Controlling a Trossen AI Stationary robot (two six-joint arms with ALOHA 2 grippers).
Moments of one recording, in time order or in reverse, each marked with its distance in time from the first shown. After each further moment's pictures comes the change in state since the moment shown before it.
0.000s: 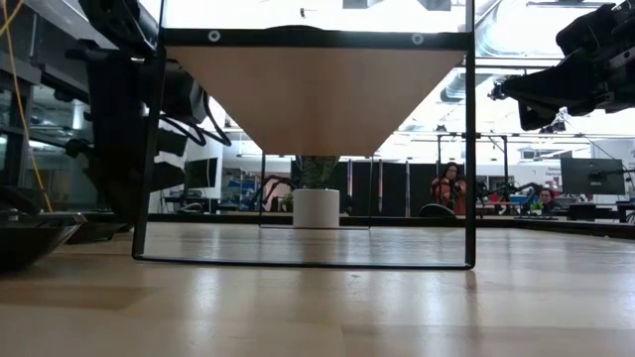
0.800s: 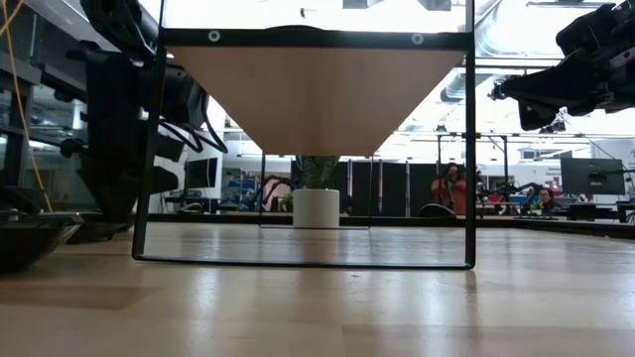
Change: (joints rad) left arm -0.001 0.018 0.002 -0.033 0.042 0.006; right arm 0.000 0.000 0.000 0.000 0.000 0.000
